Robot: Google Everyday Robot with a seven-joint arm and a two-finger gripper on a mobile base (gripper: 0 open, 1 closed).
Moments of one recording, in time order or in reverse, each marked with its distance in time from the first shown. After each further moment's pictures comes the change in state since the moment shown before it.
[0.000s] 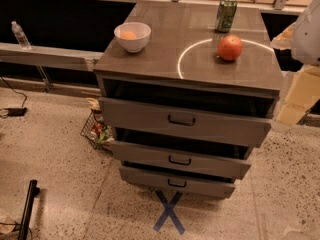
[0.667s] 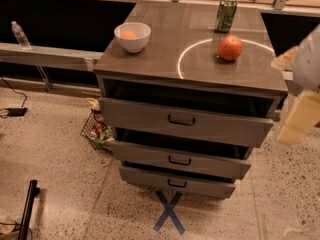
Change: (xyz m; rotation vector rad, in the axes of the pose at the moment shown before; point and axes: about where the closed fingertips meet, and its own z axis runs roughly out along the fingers) arm 0.016 0.015 0.026 -0.024 -0.044 0.022
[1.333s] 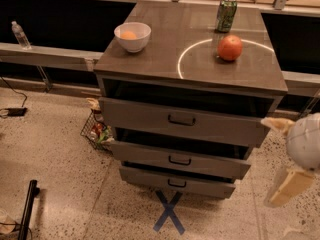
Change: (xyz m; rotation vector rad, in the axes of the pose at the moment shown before) arm 0.053 0.066 0.106 -0.033 -0.176 -0.039
